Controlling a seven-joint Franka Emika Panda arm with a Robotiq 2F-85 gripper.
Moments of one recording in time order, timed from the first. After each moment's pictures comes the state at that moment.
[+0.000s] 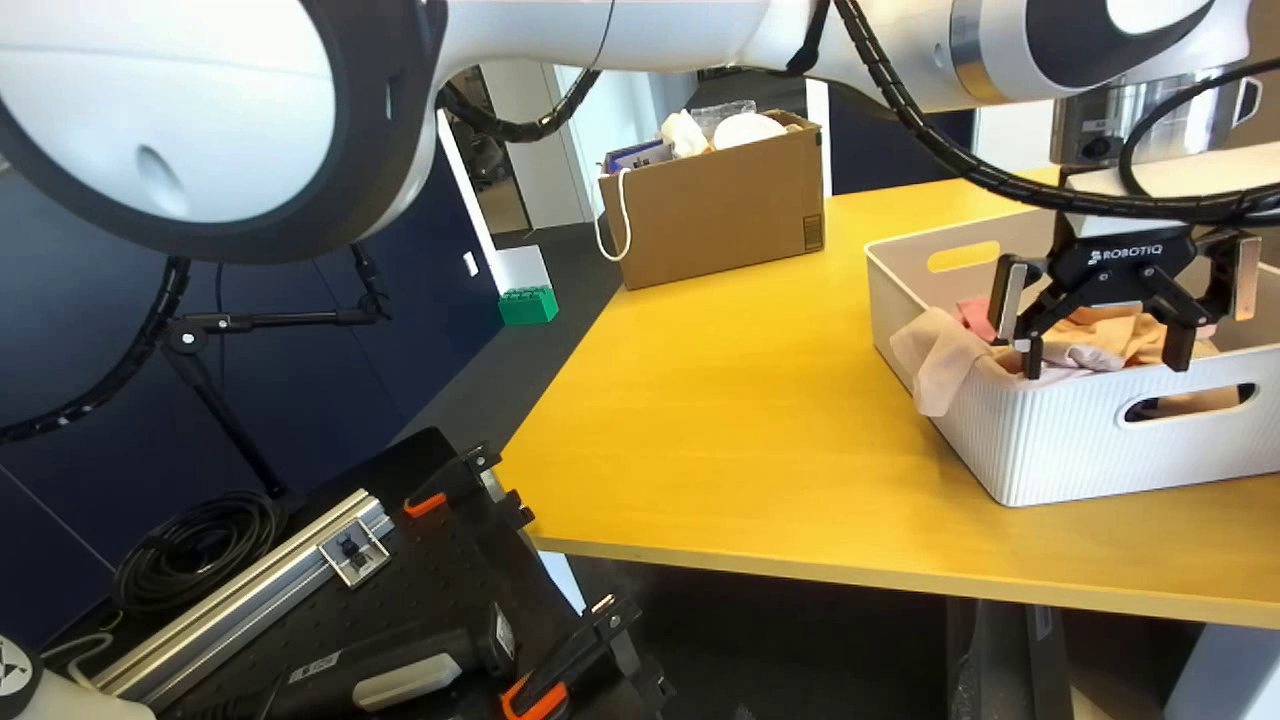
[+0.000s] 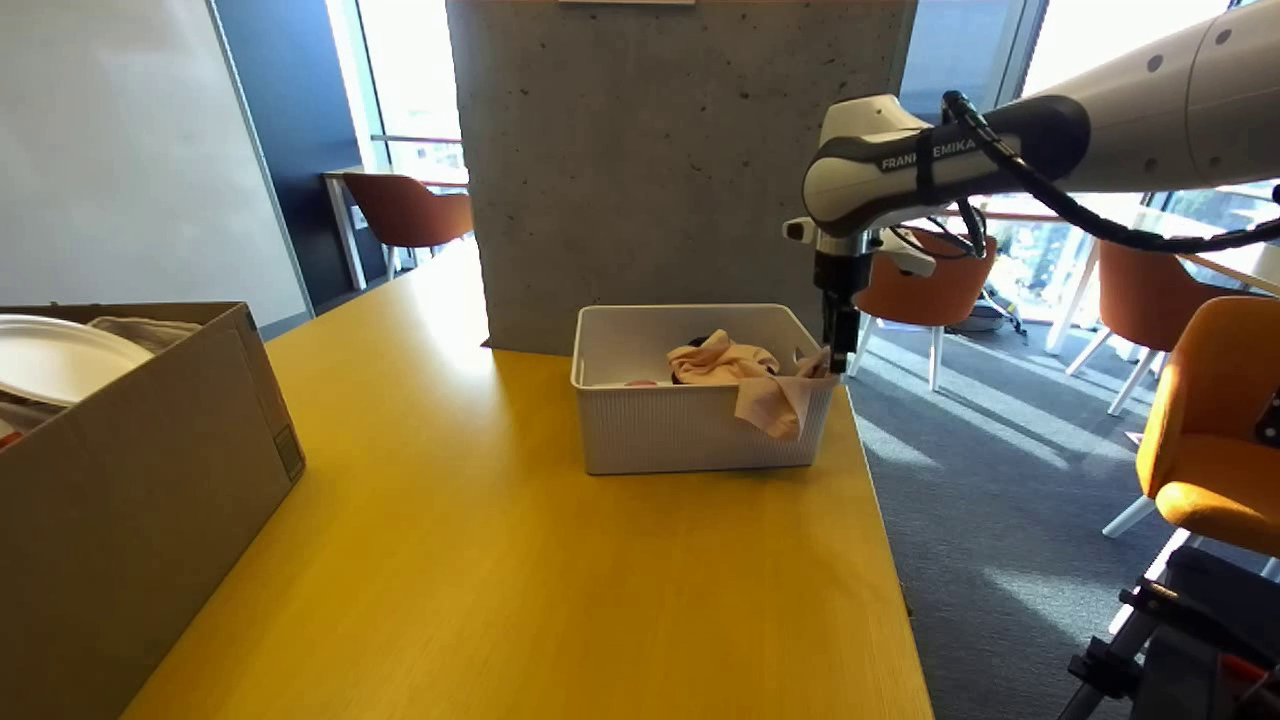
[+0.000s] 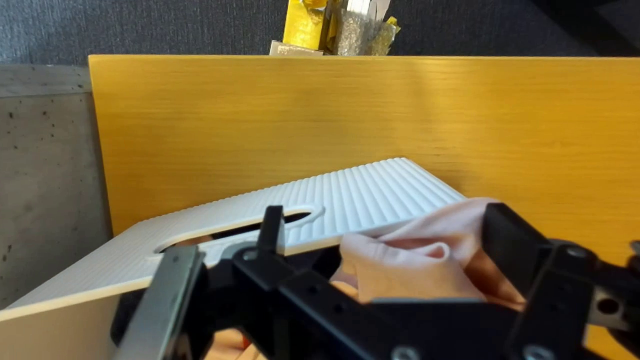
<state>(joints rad) -0.24 1.34 -0.11 -0.55 0.00 1.88 -0.97</state>
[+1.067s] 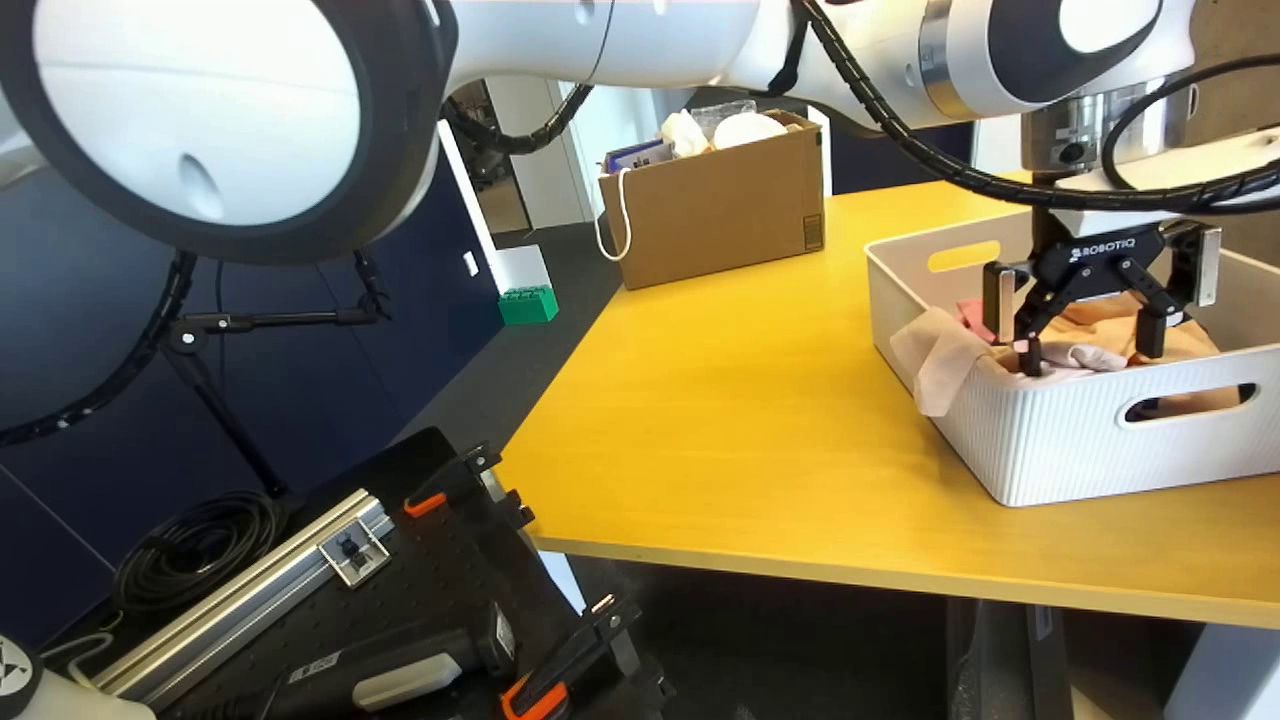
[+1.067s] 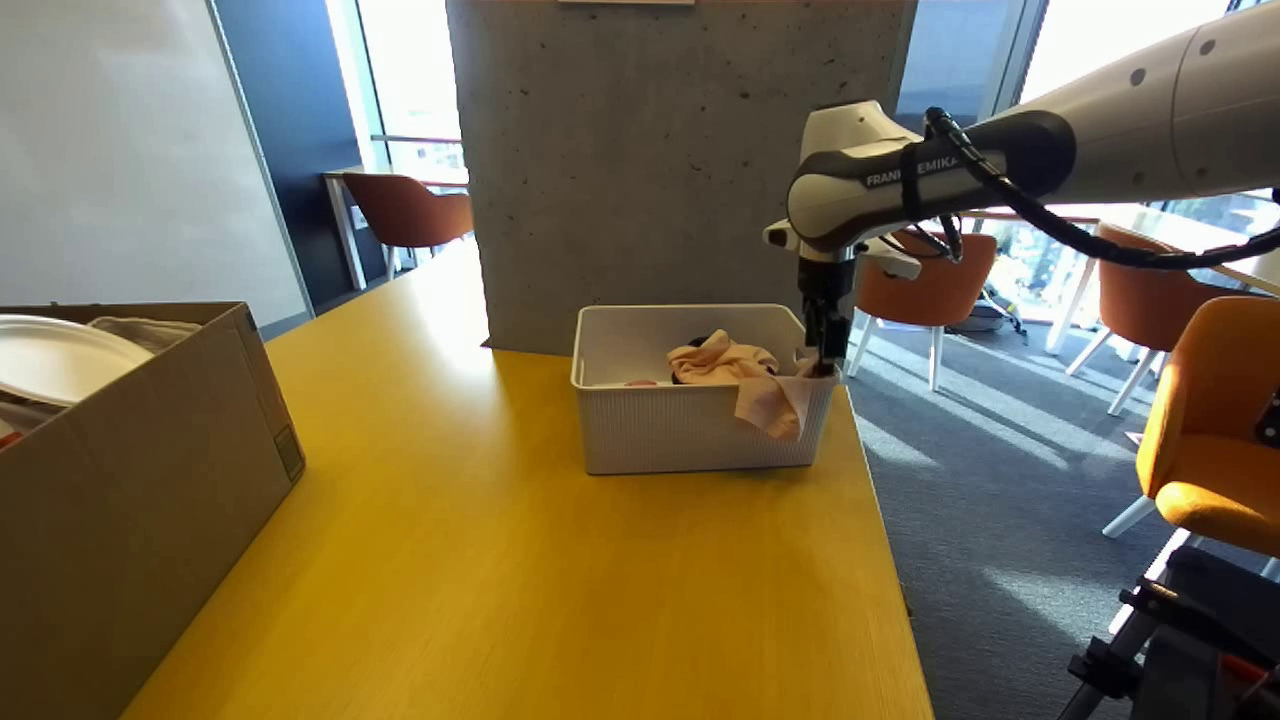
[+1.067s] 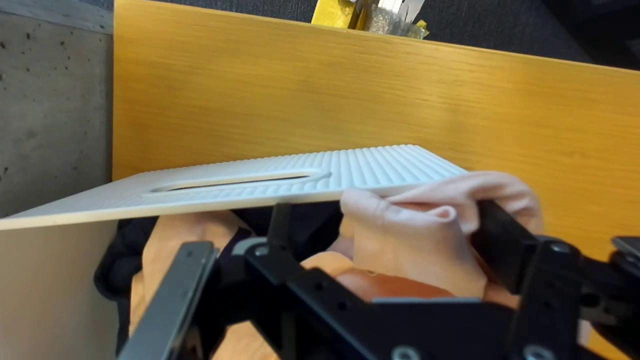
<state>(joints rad) -0.21 1.35 -0.12 -0.55 -0.04 1.93 -1.06</state>
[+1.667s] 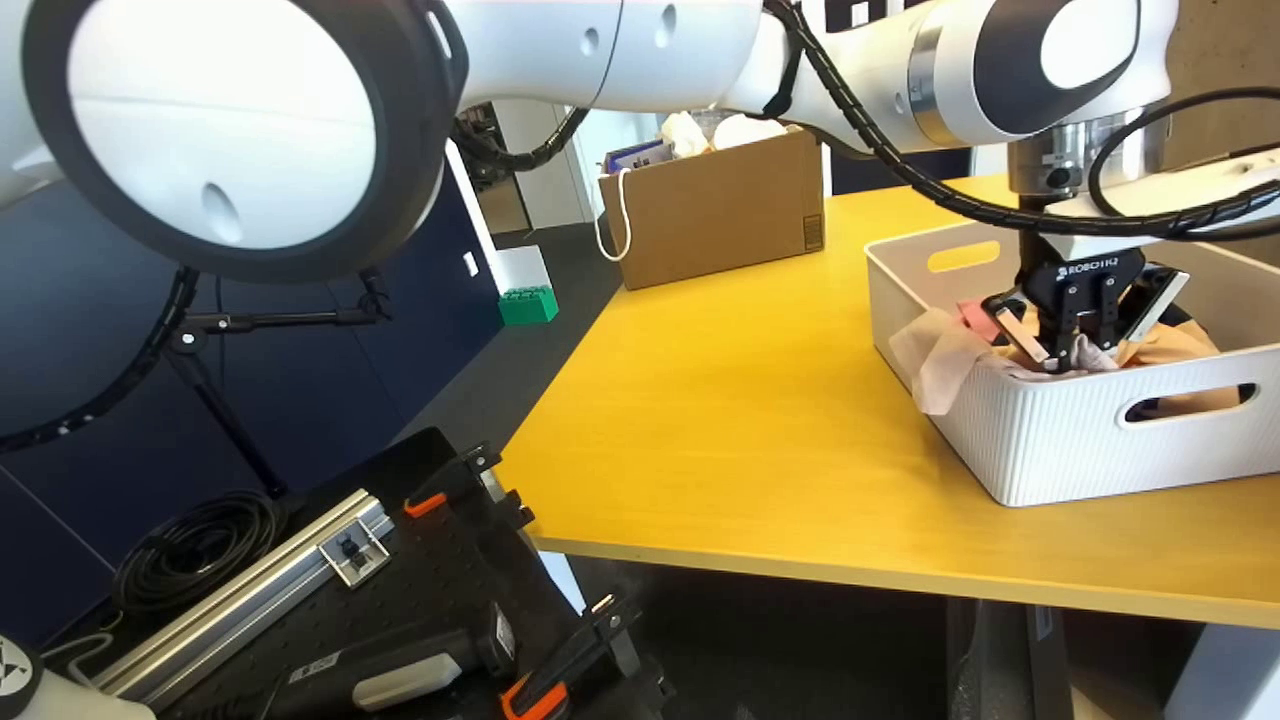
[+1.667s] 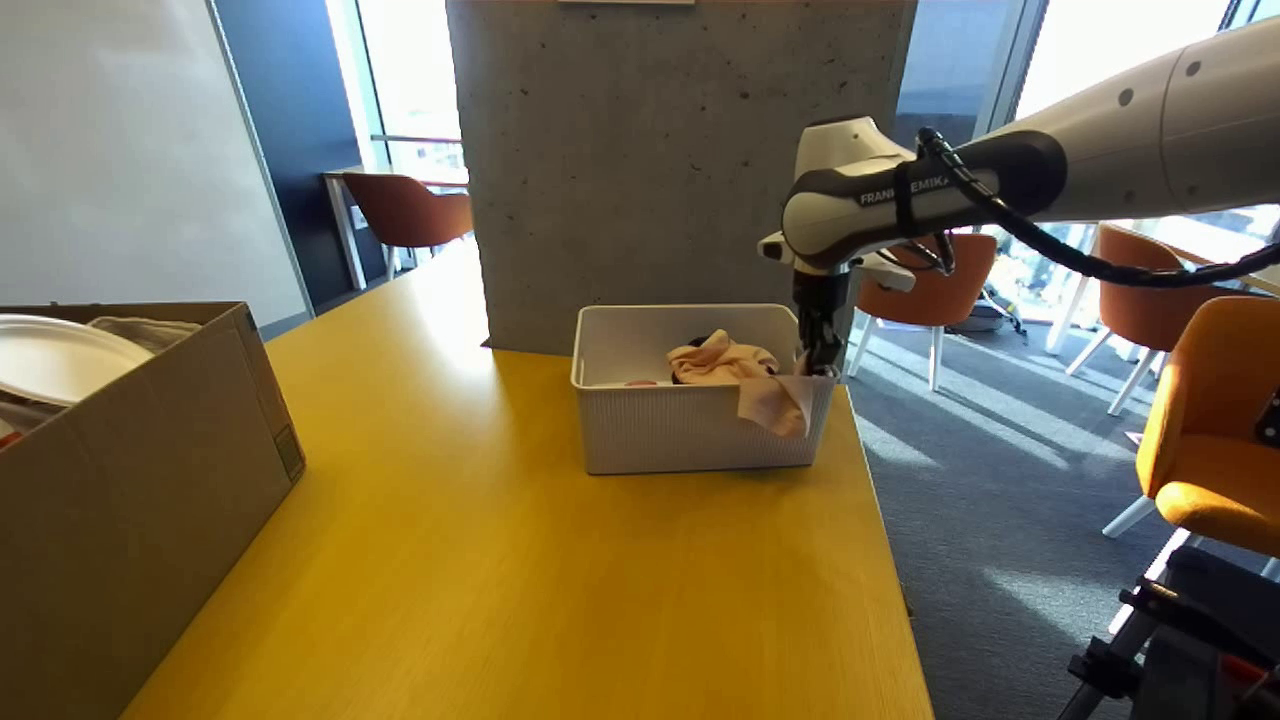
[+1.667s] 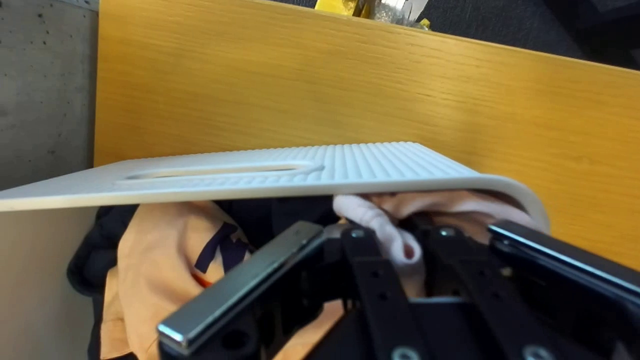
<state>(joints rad) -0.20 1.37 -0.12 -0.54 -0.04 1.95 -1.08</state>
